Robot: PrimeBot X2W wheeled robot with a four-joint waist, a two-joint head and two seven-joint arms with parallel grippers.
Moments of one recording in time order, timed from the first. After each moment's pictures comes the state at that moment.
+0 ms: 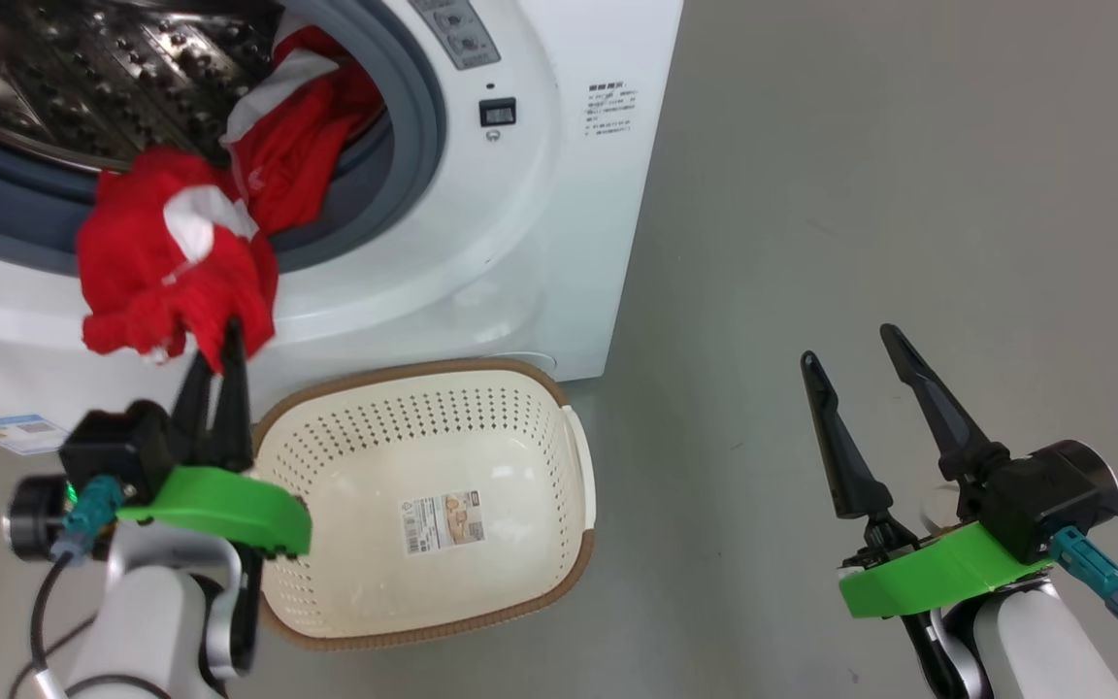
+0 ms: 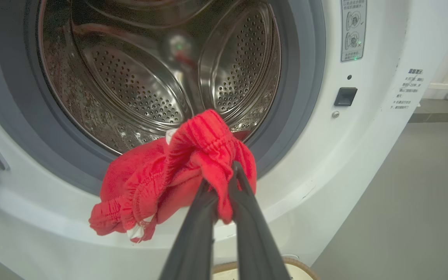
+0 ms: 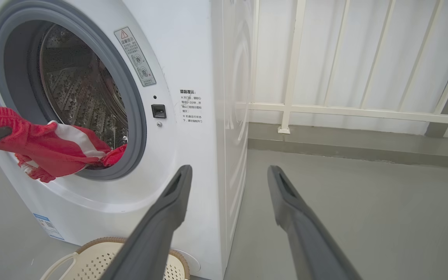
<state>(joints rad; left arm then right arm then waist) -0.43 0.14 -0.10 0.37 -0.27 0.05 -0.20 -0.16 -0.05 0.09 0.10 0.19 0.12 -0.26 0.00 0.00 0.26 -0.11</state>
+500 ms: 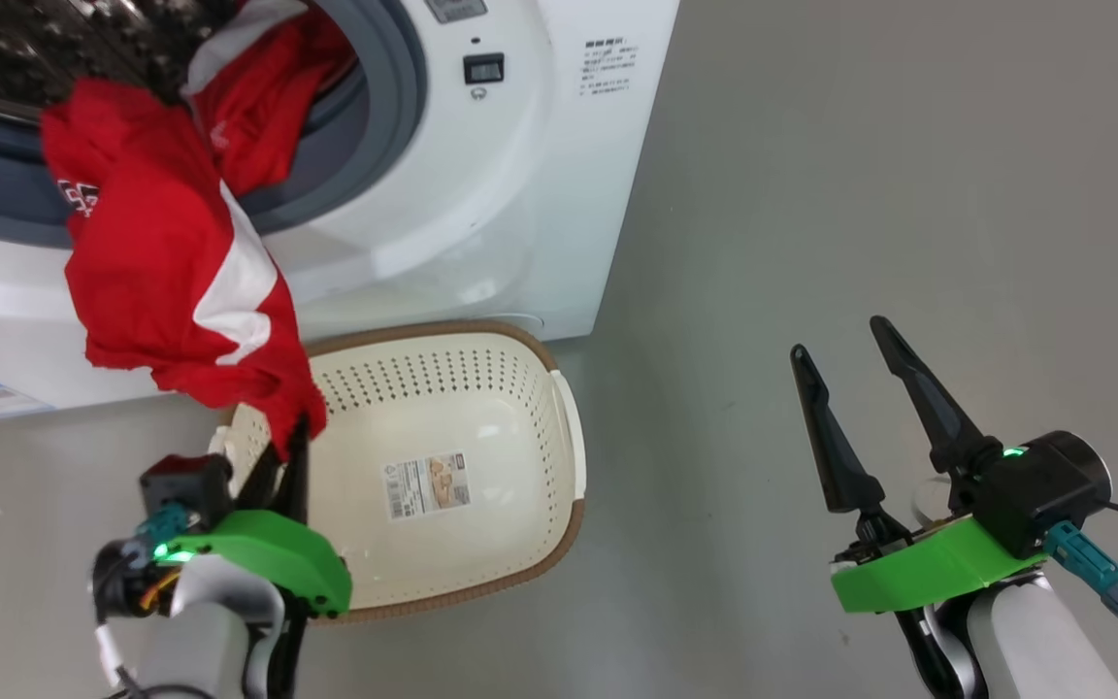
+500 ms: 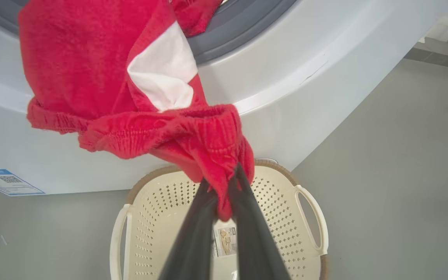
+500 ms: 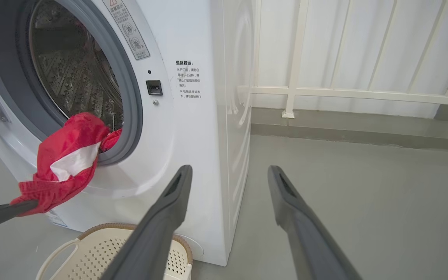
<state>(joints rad) -0.44 0.08 -0.13 0.66 -0.34 -0.03 -0.19 -0.17 -0.05 0.11 0.09 0.20 0.12 -0.26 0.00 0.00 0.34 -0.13</state>
